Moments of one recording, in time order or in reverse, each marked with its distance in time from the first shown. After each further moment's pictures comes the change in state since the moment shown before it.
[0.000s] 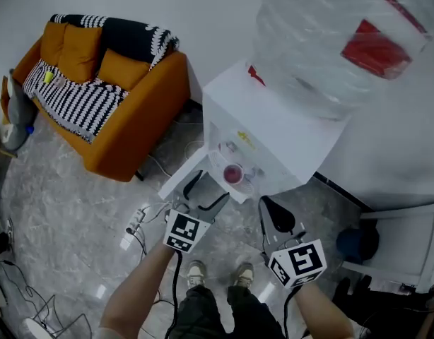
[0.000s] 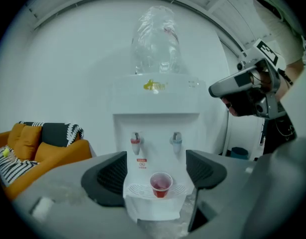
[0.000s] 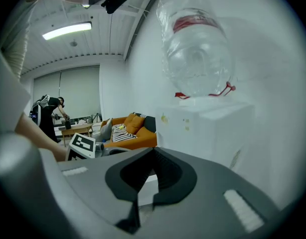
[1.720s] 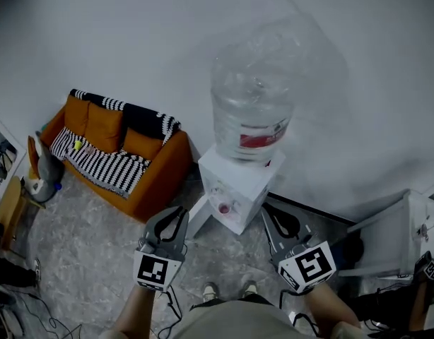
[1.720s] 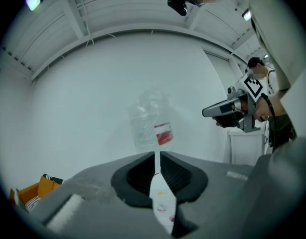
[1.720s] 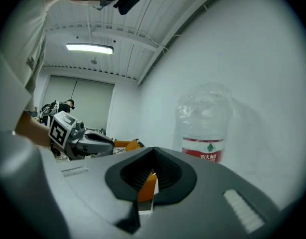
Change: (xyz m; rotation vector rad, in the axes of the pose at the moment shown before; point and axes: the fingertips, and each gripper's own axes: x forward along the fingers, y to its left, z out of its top) left arm -0.262 -0.038 0.386 0.138 -0.177 0.159; right arm -0.219 0.060 0.329 -0.195 -0.253 0.019
